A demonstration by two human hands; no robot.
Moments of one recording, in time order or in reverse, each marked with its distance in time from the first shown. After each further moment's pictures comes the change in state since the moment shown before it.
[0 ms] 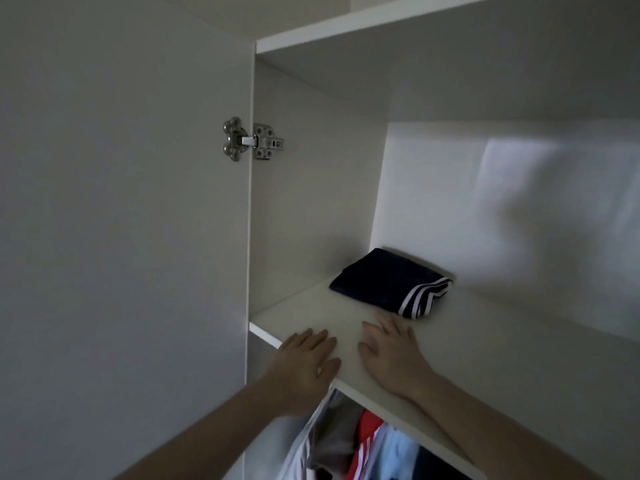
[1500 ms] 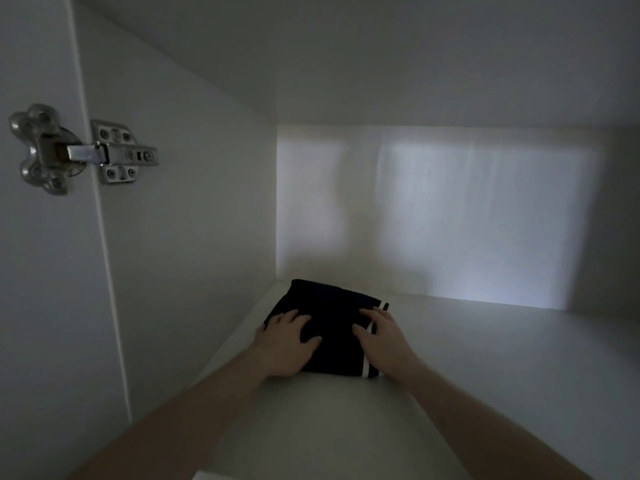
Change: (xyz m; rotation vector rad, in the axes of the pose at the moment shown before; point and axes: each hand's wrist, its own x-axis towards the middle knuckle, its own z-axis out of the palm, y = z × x) left_hand 0.228 -0.011 0.004 -0.172 -0.137 0.210; right_hand 0.061 0.069 -0.035 0.448 0.340 0.553
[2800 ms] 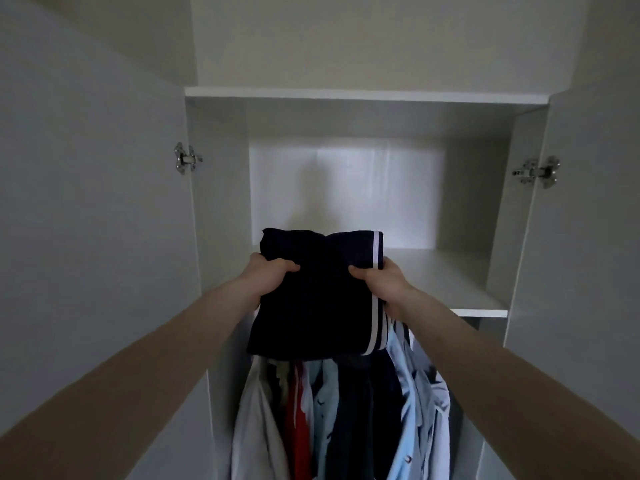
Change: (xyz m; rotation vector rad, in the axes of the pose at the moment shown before) left_hand -0.343 0.132 -0.106 -1.093 0.064 -0.159; right_hand -0.383 -0.114 -0.149 0.680 0.141 0.202
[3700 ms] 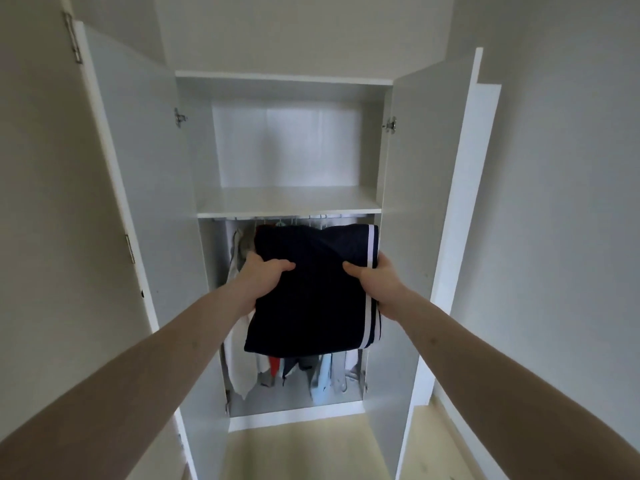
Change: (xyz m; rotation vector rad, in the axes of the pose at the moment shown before) left_hand -0.482 -0.040 0.039 -0.067 -0.175 -0.086; right_hand -0.500 0.024 -0.117 0.040 0.118 0.050
